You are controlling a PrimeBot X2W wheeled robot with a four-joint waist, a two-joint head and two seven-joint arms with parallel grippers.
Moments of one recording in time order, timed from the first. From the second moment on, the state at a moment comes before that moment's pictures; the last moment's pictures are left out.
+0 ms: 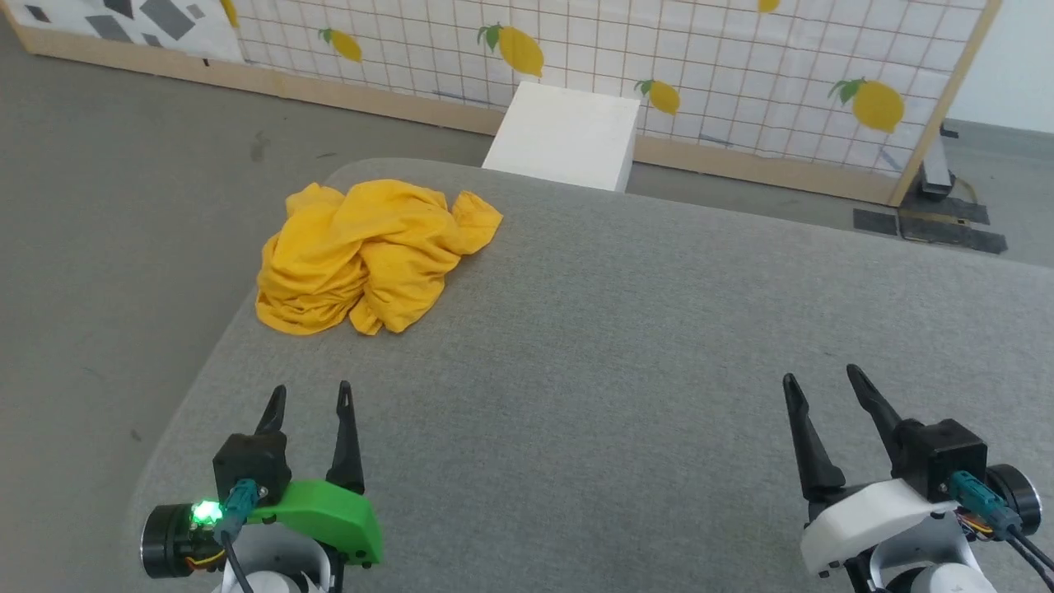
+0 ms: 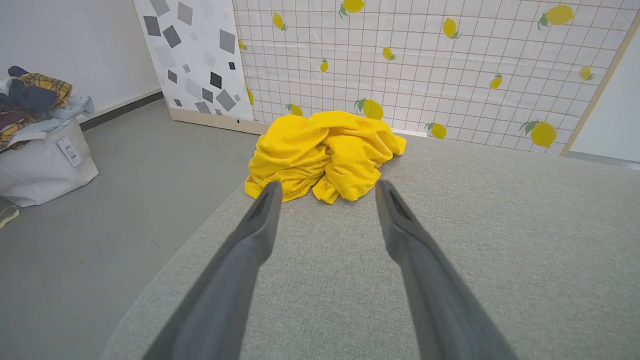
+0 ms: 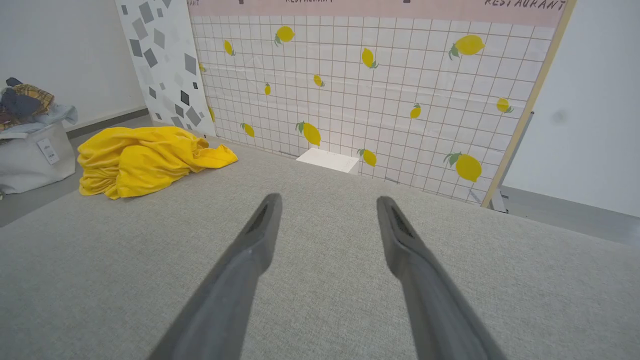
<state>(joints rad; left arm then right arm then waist) -0.02 0.08 -0.06 0.08 -0.10 0.07 -0.09 0.02 -0.05 -0.01 0.05 0.04 0.13 -0.07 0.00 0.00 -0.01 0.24</state>
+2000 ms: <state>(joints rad) -0.04 0.14 -0.15 0.16 -0.23 0.20 -0.20 -0.02 -0.05 -0.02 0.12 0.11 0.13 -0.17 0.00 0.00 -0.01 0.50</state>
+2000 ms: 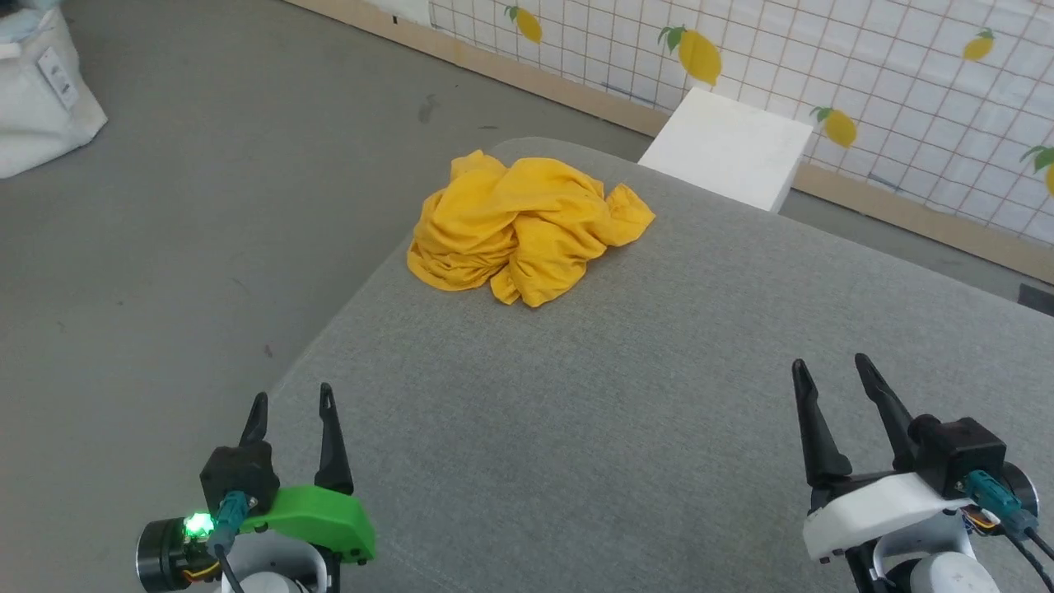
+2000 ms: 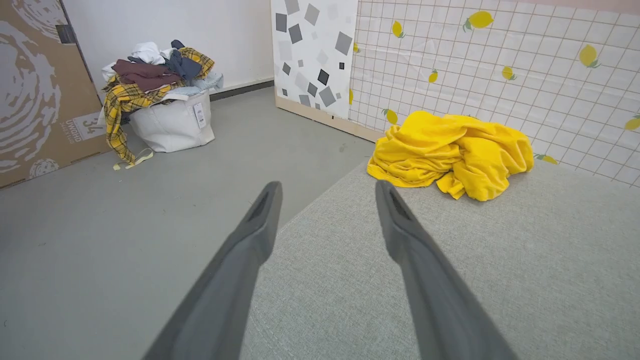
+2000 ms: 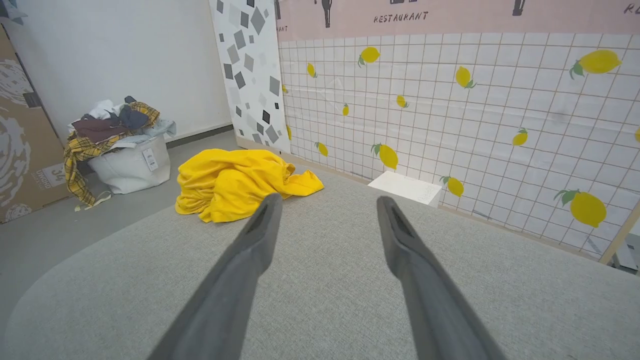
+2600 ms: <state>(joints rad) -0.40 0.23 -0.11 0.21 -0.40 0.12 -0.06 -0.16 -0.05 0.01 0.06 0.08 0.13 -0.15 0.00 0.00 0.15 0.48</state>
